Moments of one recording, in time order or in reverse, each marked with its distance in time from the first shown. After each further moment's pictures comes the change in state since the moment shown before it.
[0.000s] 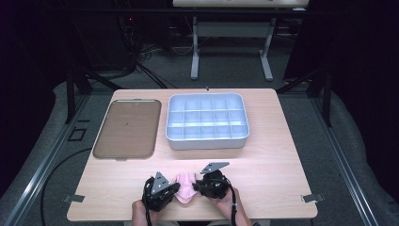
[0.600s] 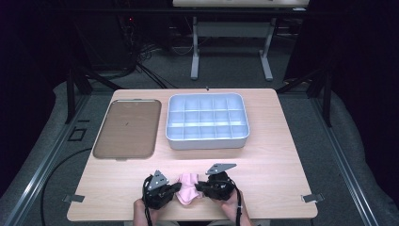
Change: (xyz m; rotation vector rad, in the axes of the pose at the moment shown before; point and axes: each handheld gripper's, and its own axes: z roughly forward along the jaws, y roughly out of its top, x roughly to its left) left arm 0.002 0.003 0.006 -0.017 -0.068 -0.052; right arm 0.000 -0.005 -0.018 -0.045 0.037 0.018
